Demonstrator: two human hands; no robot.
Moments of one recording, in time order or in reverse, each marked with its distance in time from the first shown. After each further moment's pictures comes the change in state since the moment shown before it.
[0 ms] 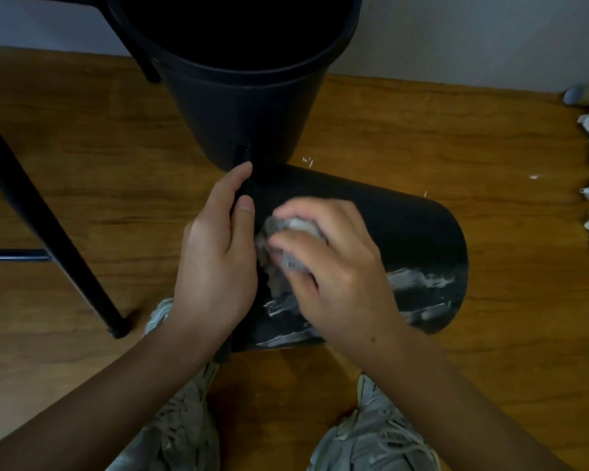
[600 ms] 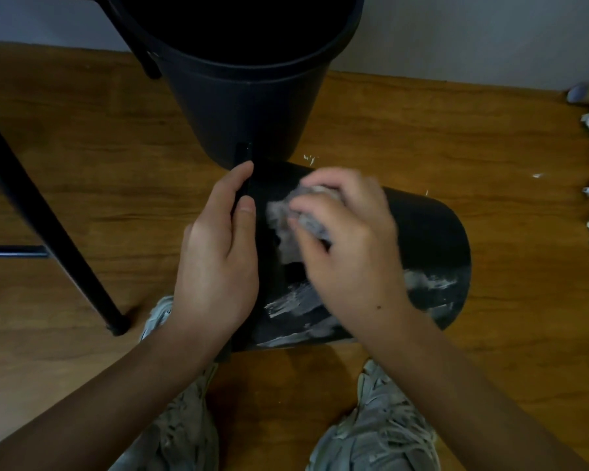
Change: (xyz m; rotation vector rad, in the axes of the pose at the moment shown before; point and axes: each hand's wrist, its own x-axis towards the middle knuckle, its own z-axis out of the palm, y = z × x) left_hand -0.004 -0.004 0.001 0.005 0.008 0.031; right_hand 0.013 0.003 -0.002 -0.093 0.028 0.157
